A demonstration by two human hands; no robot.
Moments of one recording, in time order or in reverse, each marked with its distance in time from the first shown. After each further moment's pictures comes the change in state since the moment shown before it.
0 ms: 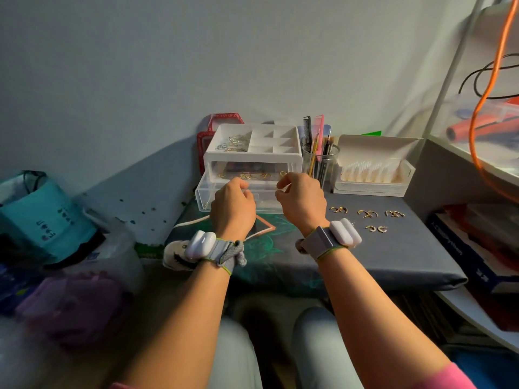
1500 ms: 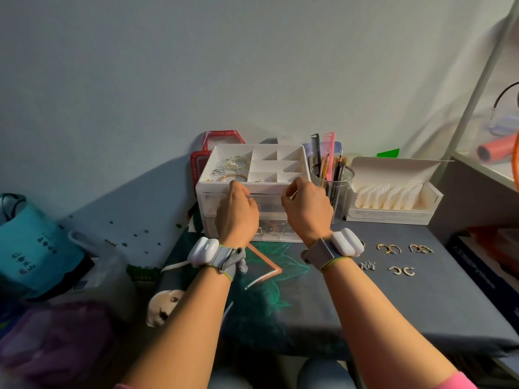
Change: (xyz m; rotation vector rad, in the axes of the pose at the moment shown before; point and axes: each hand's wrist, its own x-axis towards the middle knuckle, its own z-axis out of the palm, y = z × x) left_hand 0.094 0.005 0.042 -0.001 -0.050 0.046; right_hand 0.091 0.007 0.034 -0.076 0.125 -0.033
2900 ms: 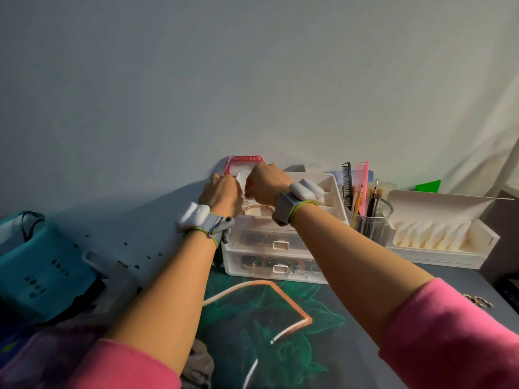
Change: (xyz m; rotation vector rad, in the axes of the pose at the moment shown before) left_hand 0.129 -0.027 -0.048 0.420 -0.099 0.036; right_hand 0.108 -0.114 0.055 -0.139 -0.436 -0.290
